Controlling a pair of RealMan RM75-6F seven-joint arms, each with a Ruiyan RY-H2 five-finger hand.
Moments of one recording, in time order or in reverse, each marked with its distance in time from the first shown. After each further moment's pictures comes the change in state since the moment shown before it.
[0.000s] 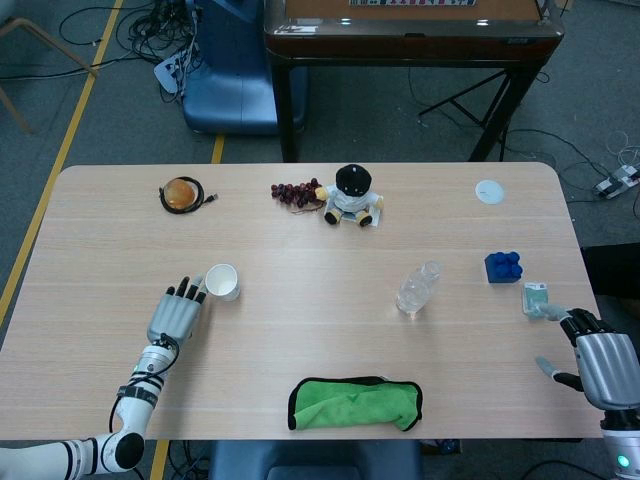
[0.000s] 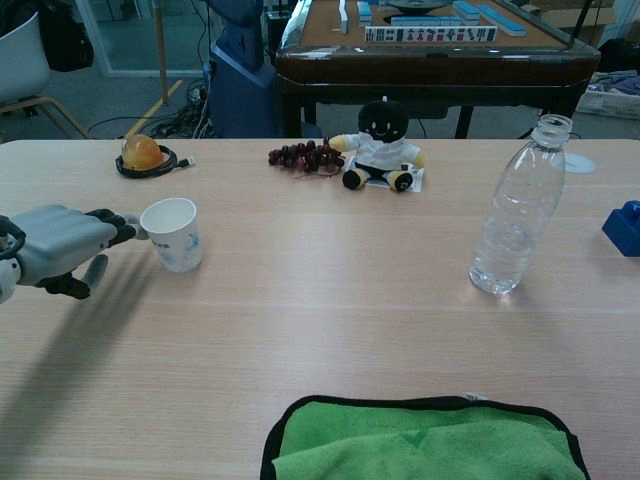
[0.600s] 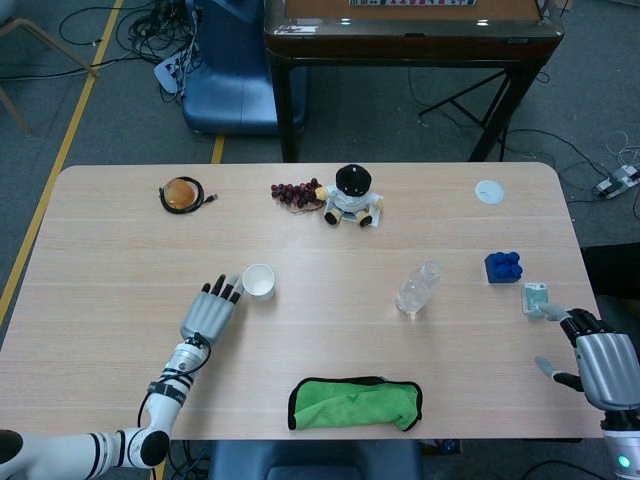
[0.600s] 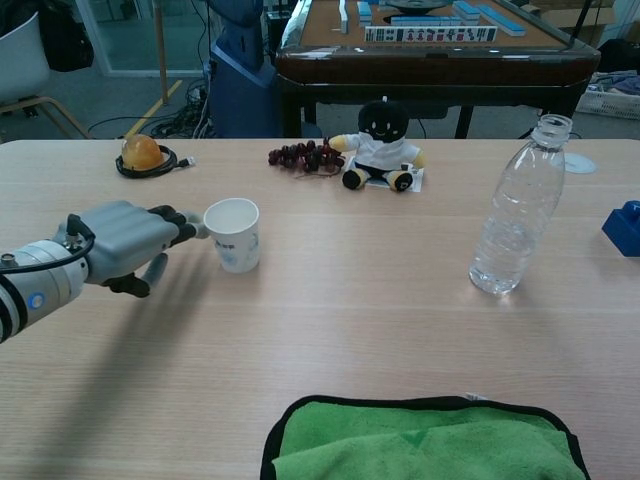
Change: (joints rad) left arm -0.083 -0.089 -0.011 -0.004 0.008 0.003 0.070; right arm -0.001 0.003 0.000 -0.001 -0.005 0.002 0.007
